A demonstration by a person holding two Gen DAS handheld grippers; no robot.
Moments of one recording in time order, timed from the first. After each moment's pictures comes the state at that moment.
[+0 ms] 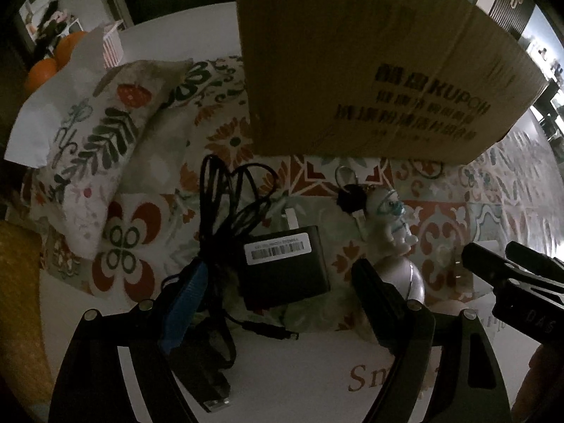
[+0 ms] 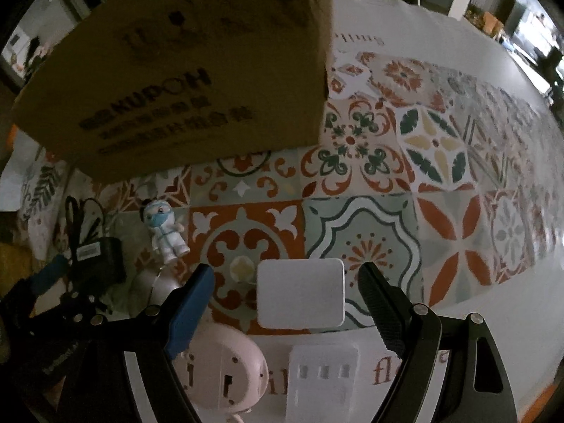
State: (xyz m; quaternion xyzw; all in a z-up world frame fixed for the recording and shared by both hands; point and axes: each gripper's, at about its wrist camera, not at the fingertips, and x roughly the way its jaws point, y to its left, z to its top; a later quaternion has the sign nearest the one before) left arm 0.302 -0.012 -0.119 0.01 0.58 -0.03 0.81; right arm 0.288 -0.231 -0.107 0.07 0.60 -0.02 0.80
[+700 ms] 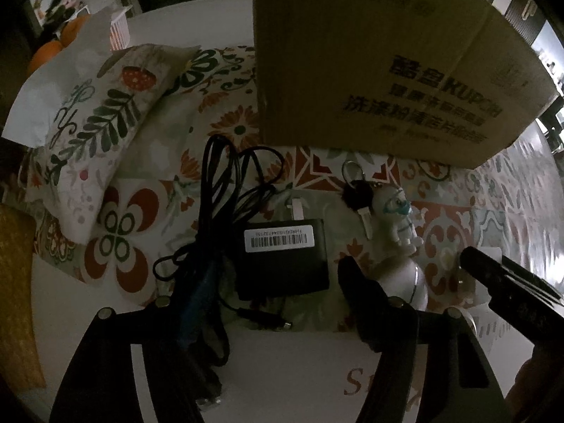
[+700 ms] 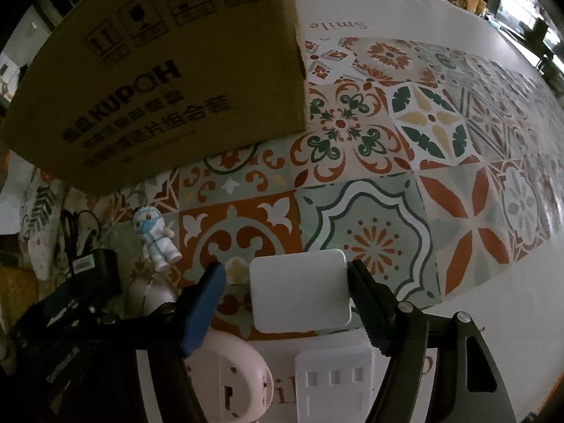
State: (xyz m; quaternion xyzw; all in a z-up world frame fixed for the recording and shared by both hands) left arm 0.303 -0.008 -0.131 -0.01 0.59 -0.01 0.81; right arm 0.289 -0.243 -0.126 0.12 0.59 -0.04 0.80
